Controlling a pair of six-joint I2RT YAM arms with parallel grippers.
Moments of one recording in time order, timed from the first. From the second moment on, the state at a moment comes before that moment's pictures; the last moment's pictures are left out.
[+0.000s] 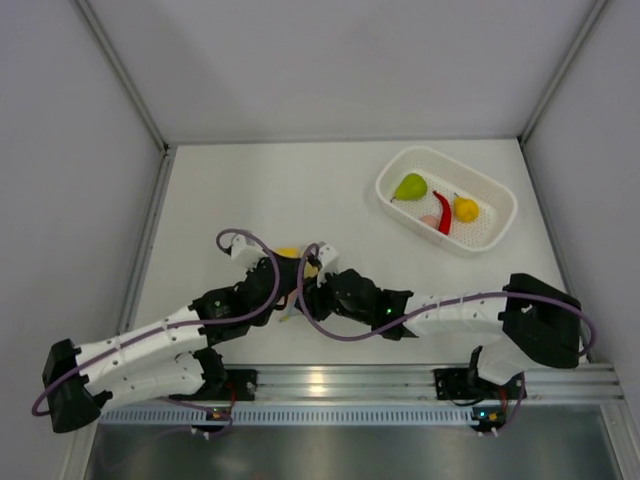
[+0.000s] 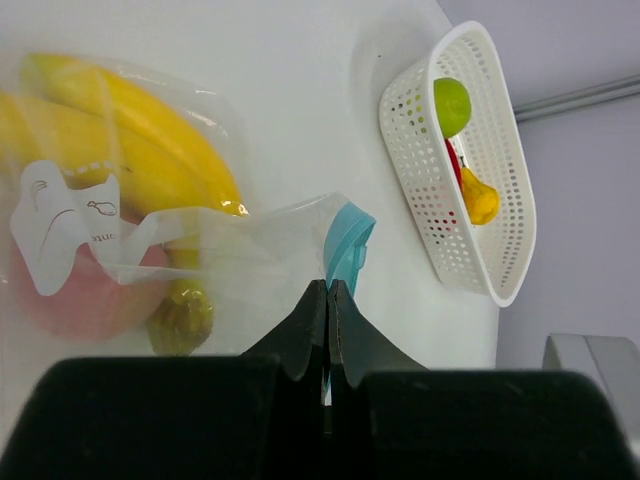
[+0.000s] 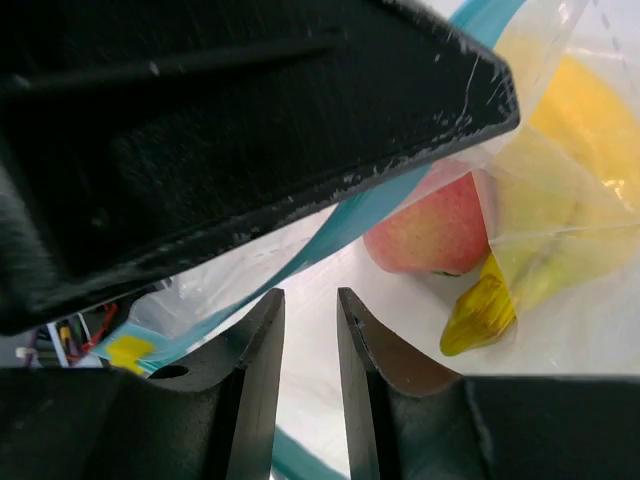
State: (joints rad) left arm -1.03 0.90 0.66 -0.28 -0.72 -1.32; right arm 1.21 1.51 0.74 0.39 0.15 0.46
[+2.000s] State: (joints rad) left arm -1.11 0.78 0.56 -0.25 -0.79 -1.47; right arm 1.09 1.90 1.06 0.15 0.10 0.52
